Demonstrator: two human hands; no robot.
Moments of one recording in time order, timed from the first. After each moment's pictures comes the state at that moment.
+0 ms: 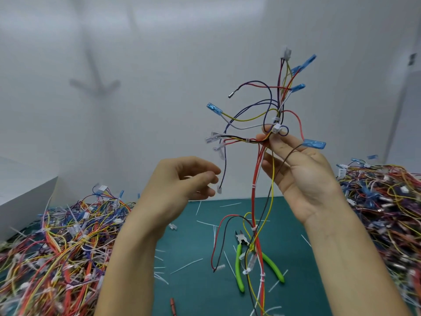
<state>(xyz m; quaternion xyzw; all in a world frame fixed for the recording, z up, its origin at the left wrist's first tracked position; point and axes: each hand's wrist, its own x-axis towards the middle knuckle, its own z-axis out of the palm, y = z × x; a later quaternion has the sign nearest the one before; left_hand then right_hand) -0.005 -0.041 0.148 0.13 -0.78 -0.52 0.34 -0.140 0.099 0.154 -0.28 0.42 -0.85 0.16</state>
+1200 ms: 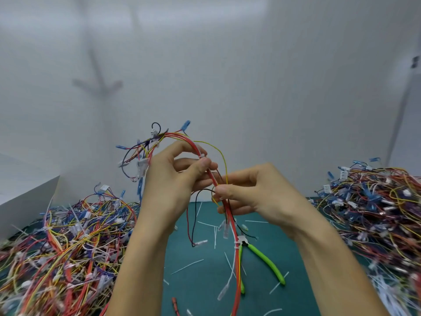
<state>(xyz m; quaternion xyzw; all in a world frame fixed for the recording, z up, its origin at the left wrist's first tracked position) -0.013 -0.038 0.148 0.07 -0.68 -0.57 0.44 -0.123 0.083 0.140 -0.45 0.65 -0.58 0.22</state>
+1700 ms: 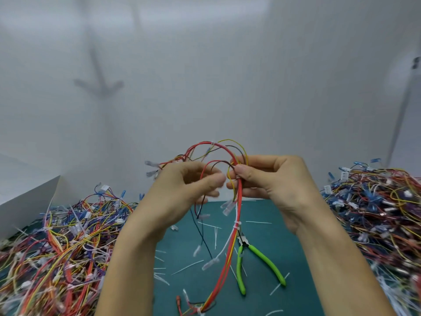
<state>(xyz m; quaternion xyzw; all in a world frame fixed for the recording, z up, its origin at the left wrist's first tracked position) -0.007 -0.046 0.144 0.13 -0.79 -0.52 0.29 -0.125 0.089 0.146 -0.36 0.55 -0.73 0.17</state>
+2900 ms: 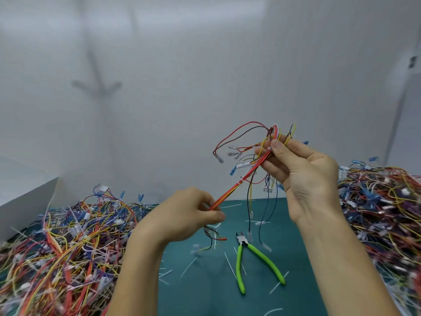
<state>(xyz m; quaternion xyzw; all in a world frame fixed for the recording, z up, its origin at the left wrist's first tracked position) -0.016 -0.059 0.124 0.19 -0.93 -0.31 0.10 -0.139 0.091 0.150 -0.23 0.41 -0.88 0.07</state>
